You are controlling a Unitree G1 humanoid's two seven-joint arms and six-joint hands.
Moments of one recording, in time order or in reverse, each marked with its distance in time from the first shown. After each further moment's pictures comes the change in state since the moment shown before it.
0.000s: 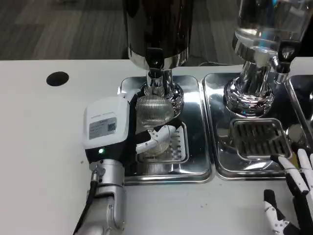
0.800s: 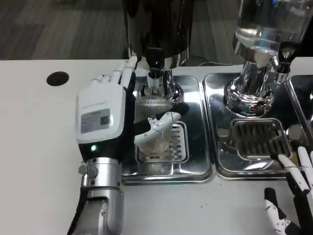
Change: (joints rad) left arm 0.105 0.052 0.004 -0.305 0.027 -0.037 0.042; right arm 0.006 0.002 -0.021 -0.012 -0.027 -0.029 -0.004
